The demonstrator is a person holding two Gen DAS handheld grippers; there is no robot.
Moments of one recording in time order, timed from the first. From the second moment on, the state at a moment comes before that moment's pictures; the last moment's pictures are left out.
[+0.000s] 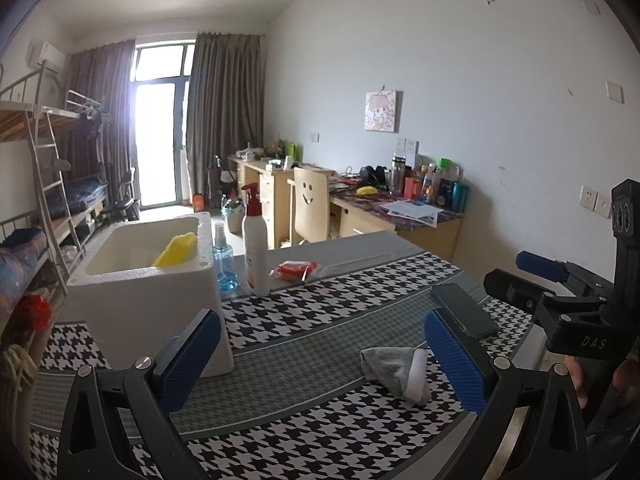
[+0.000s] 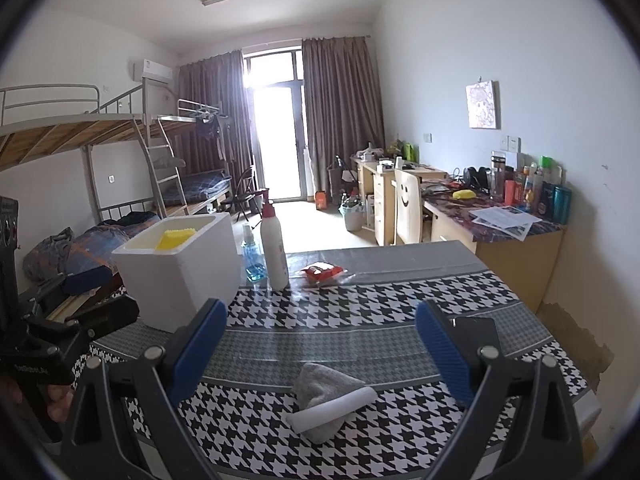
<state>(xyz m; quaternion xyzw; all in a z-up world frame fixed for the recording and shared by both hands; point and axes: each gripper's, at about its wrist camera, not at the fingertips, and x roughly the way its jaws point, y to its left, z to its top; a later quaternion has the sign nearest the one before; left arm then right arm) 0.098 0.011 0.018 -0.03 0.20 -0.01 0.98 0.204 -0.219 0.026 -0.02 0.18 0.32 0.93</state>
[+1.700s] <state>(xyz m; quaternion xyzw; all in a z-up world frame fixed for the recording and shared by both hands) 0.182 -0.019 -0.040 -0.03 0.30 -0.04 0.95 0.248 -0.241 -0.027 0.00 0.25 0.30 0.92</state>
